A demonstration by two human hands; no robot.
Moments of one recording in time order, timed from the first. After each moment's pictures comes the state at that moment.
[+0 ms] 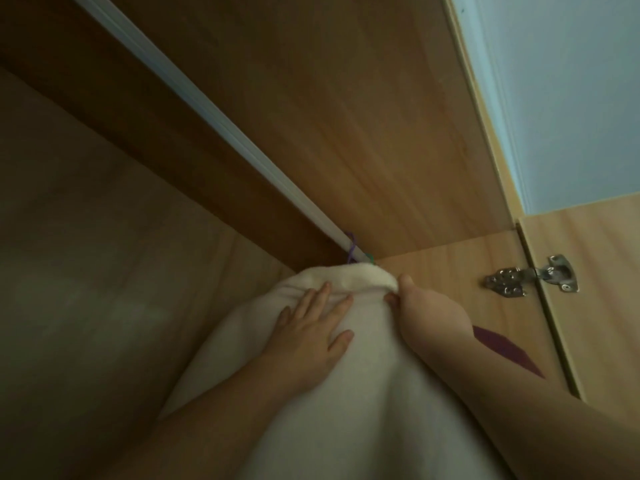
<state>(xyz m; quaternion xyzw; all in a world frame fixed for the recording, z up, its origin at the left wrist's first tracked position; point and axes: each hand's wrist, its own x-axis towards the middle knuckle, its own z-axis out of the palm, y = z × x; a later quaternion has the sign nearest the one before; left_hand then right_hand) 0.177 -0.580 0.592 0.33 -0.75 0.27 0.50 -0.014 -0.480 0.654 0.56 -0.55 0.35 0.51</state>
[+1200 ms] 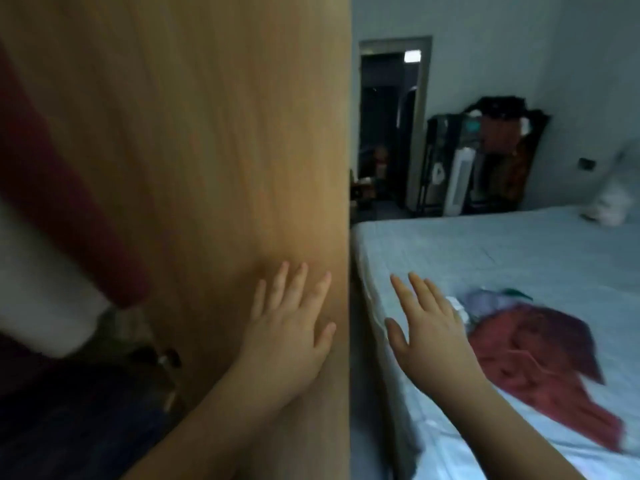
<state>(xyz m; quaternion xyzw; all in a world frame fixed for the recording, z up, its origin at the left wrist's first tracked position) -0.139 -0.092 0.113 0.15 -0.97 0.02 0.18 -0.263 0.085 0.073 0.31 -0.91 0.22 0.16</state>
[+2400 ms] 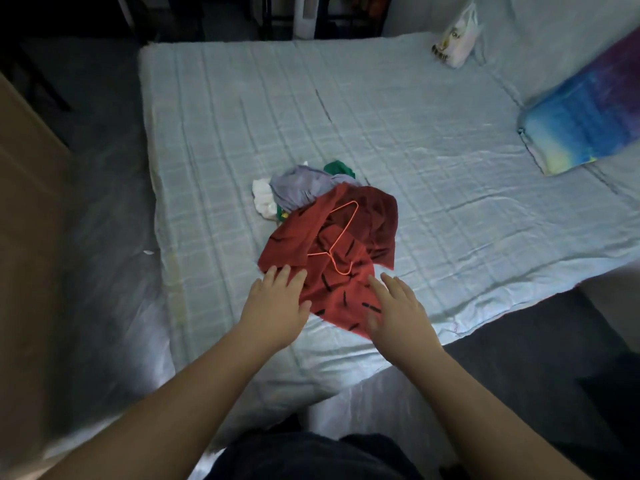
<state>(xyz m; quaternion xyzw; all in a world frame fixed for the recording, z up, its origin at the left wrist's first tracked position) -0.672 0.225 -0.191 0.00 -0.98 -0.12 -0.12 -0.689 0.454 -0.153 0.11 -0.98 0.10 -0.12</state>
